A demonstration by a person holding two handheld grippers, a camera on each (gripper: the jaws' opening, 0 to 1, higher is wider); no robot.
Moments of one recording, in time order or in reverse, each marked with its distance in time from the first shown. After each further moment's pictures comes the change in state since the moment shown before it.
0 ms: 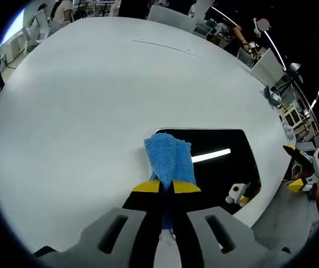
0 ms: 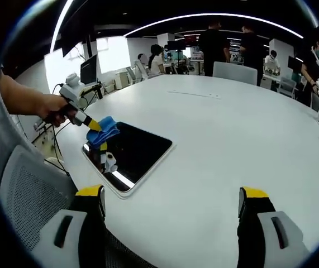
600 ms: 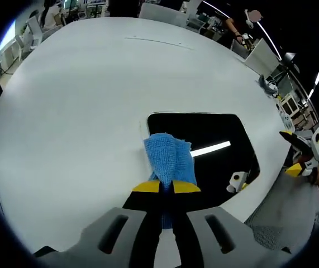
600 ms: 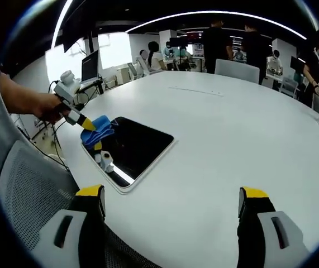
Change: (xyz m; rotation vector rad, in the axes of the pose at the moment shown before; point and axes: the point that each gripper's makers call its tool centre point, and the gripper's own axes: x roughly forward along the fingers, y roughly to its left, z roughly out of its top) left arm -0.013 -0.005 -0.023 0.061 0.033 -0.008; right arm 0.001 0.002 -0.006 -0.012 0.028 0.004
